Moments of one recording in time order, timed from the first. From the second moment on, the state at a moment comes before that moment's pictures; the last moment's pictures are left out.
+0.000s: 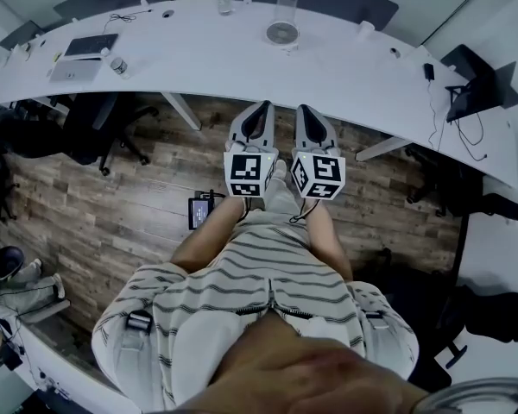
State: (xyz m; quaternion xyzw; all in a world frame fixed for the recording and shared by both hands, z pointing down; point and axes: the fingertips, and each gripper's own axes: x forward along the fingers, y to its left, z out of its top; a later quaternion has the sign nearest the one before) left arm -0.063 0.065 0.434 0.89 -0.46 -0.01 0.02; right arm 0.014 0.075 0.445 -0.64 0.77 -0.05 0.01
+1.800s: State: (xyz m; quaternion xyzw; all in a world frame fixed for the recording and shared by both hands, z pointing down) left arm 0.054 -0.233 0.421 0.87 -0.50 0.00 0.01; right arm 0.130 -0.228 0.432 -0.61 0.79 -0.05 0.01
